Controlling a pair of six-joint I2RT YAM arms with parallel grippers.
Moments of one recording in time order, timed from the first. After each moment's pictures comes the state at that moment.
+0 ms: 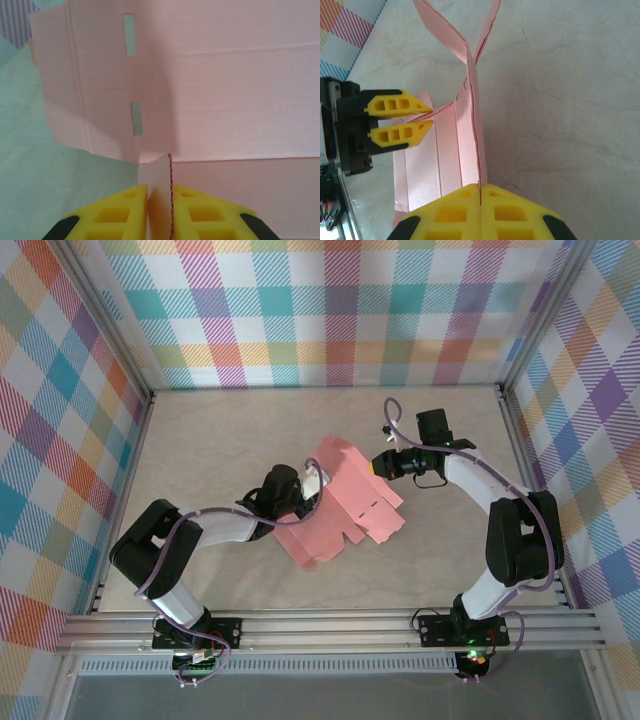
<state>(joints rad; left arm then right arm) -0.68 1.63 0.72 0.38 -0.04 0.41 0.24 1.63 1.14 -0.46 -0.75 -0.03</state>
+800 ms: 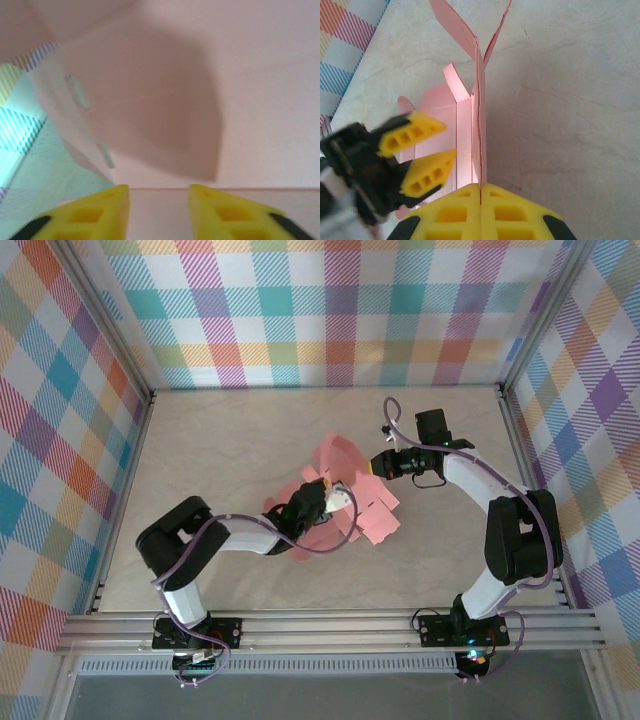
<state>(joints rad) -0.82 1.73 0.74 0.53 -0.32 0.57 0.24 1.64 1.14 -0.44 -0.76 -0.01</state>
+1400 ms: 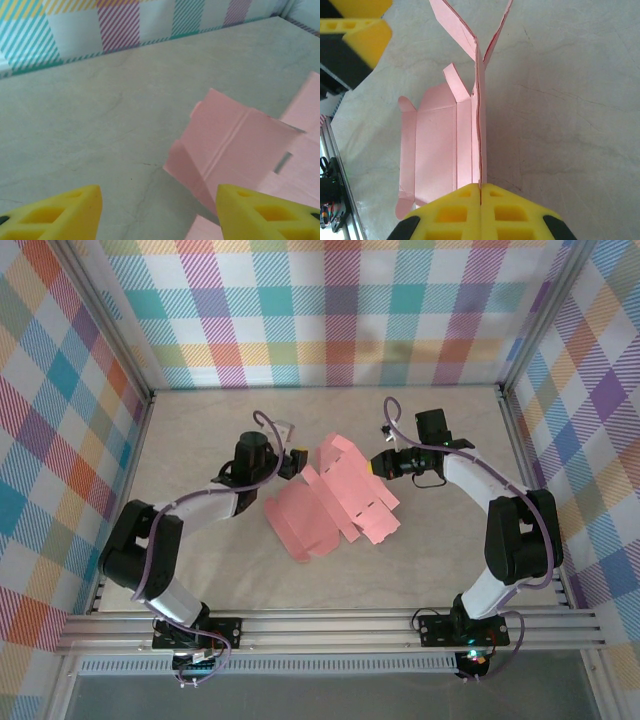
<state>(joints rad) -0.42 1.61 0.89 0.31 0.10 -0.06 0.23 1.64 1.14 -0.44 -0.76 -0.01</state>
